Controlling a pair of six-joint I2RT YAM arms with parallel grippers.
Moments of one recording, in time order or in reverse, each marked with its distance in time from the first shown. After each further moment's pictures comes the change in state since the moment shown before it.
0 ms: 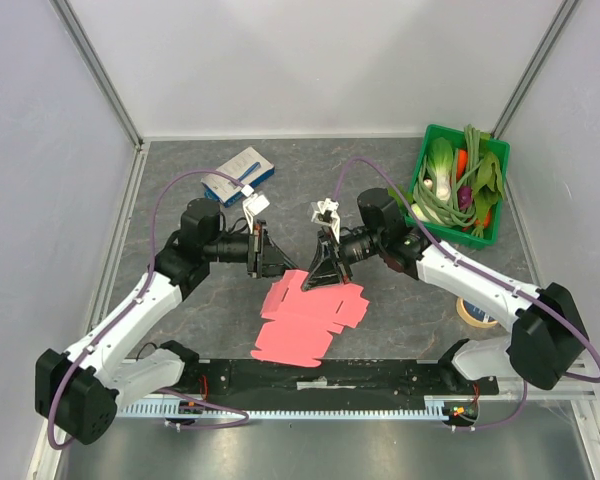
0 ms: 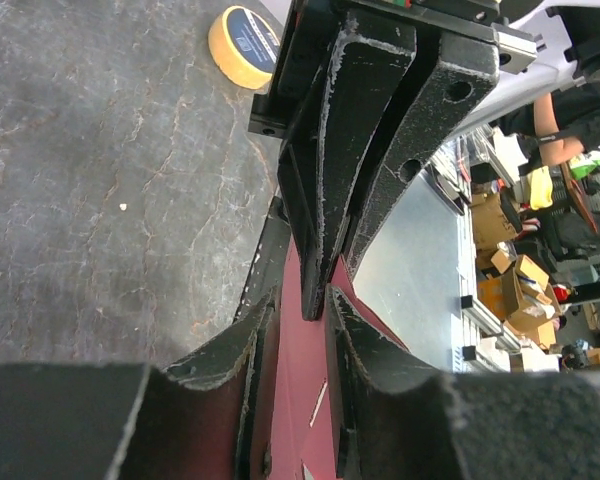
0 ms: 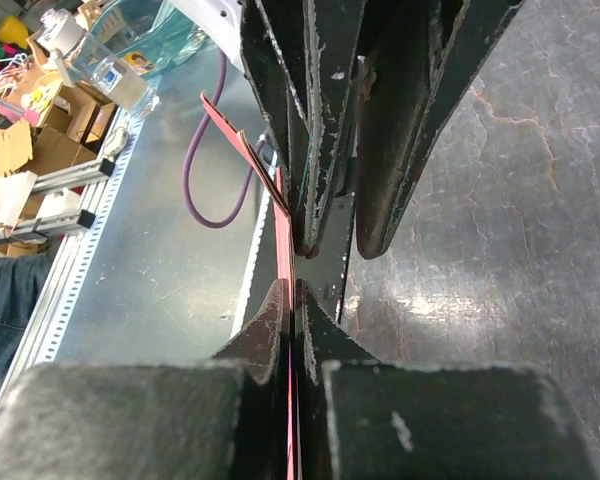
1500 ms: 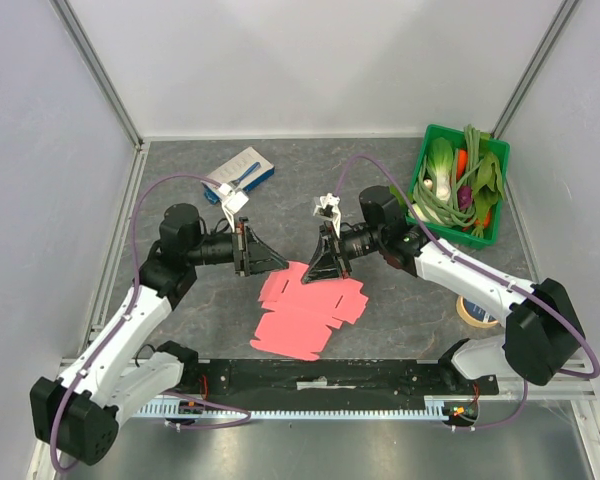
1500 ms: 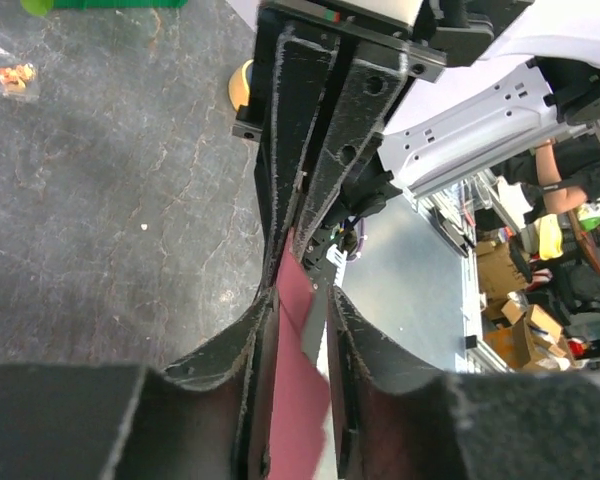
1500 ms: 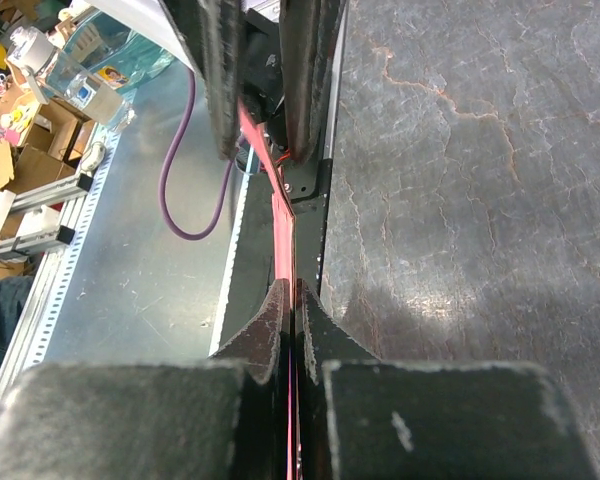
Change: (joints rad) left arm 0.093 -0.104 -0.047 0.048 0.016 -0.076; right arm -0.029 0.025 -0.007 0.037 0.020 0.010
